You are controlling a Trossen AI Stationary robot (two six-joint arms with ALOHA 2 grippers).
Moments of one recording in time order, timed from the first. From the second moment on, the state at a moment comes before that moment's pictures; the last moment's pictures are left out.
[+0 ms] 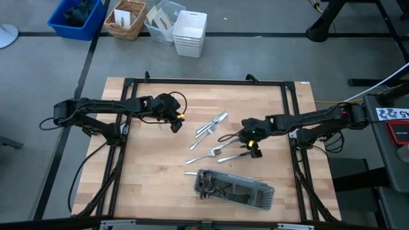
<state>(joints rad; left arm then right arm) 0.29 1.25 0.72 -0.30 -0.03 -0.33 0.01 1.27 0.68 -0.39 -0.15 -0.16</state>
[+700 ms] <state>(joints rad) 0.29 1.25 0.72 -0.30 -0.03 -0.32 0.18 1.44 0.68 -0.38 -0.04 -0.07</state>
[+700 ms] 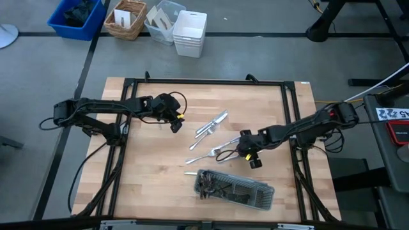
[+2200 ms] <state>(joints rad) 0.29 1.25 0.72 -0.30 -0.03 -0.32 0.18 1.53 0.68 -0.31 -0.04 0.00</state>
